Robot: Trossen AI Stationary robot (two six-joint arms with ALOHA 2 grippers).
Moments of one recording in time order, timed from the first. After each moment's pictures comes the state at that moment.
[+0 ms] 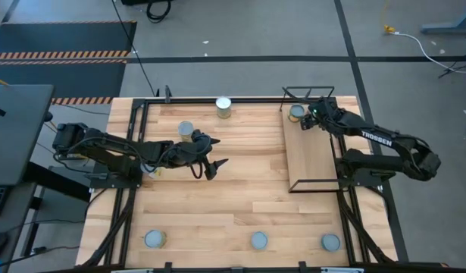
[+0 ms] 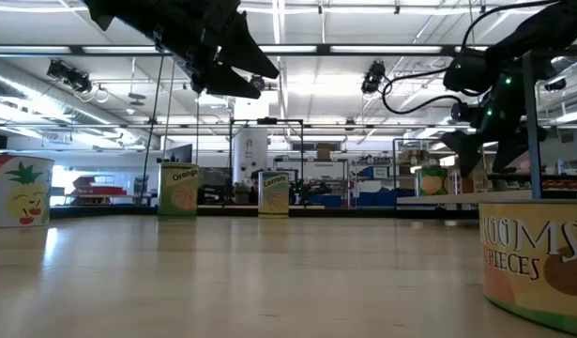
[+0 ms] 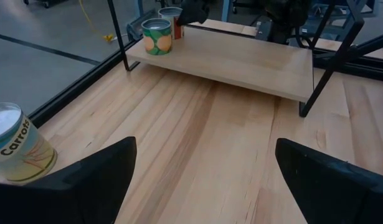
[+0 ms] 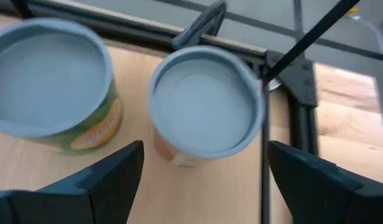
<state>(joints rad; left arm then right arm) -0.08 1.34 0.77 0.14 -0.44 -0.22 -0.83 0.95 0.52 -0.55 0.51 0.42</state>
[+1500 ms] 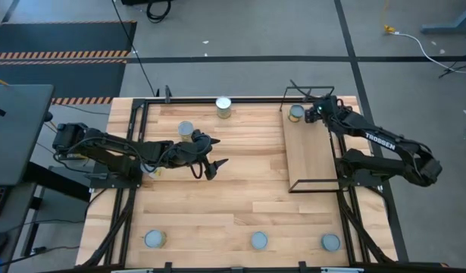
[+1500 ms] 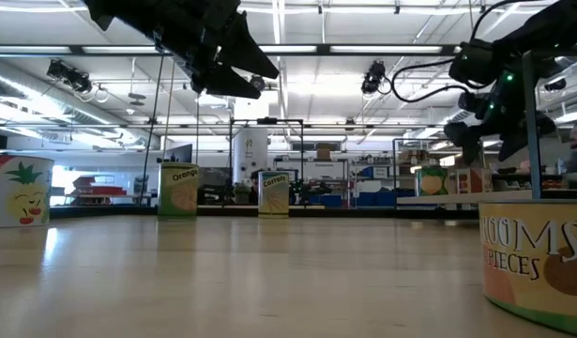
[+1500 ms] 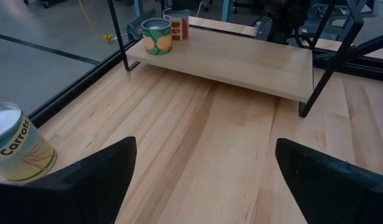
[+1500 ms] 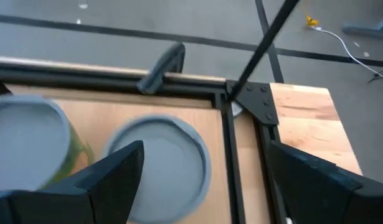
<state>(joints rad) -0.08 1.34 0.77 0.15 -0.44 -0.22 -0.87 0.89 0.52 -0.50 0.60 0.45</state>
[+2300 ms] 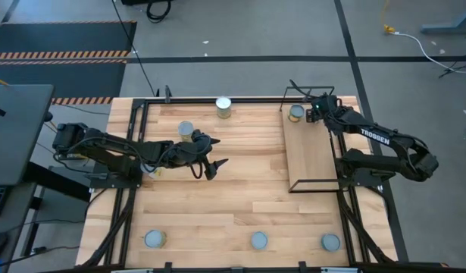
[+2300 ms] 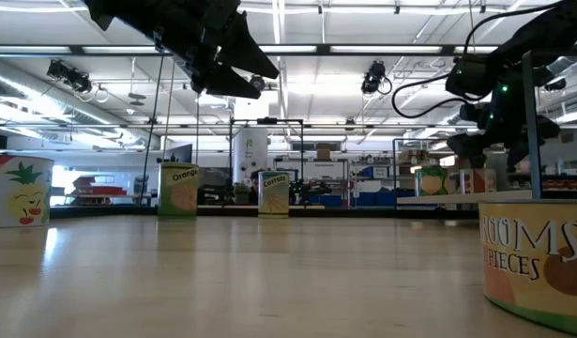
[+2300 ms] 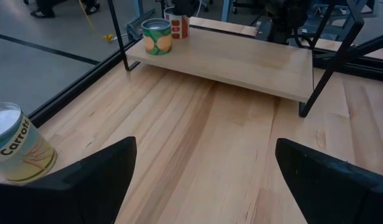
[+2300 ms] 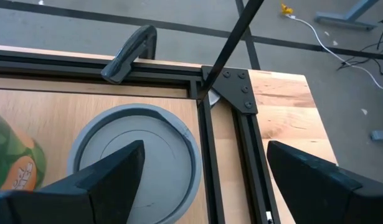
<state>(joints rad) -0.08 1.34 0.77 0.15 -0.44 -0.23 -0.92 0.98 0.52 -0.52 0.63 0.46</state>
